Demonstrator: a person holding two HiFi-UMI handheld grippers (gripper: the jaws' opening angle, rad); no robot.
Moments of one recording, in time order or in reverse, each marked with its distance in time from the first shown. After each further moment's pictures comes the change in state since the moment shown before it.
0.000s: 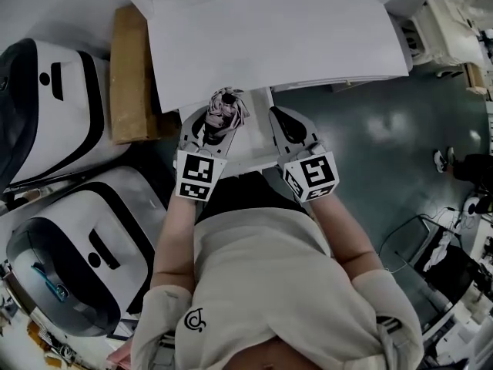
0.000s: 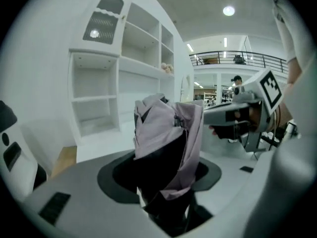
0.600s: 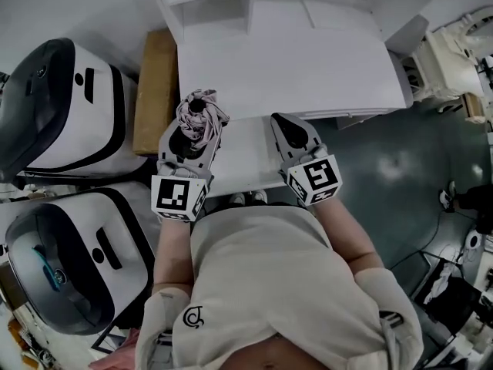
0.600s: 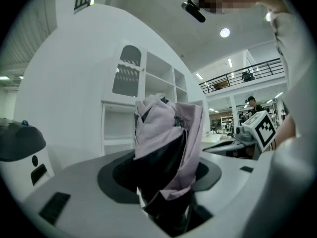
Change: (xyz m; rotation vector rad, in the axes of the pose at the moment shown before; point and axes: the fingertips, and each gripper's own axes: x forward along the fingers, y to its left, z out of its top) left arm -0.120 0.052 0.112 -0.033 -0.383 0.215; right arm 0.006 0.031 0.077 -0.090 -0.129 0.108
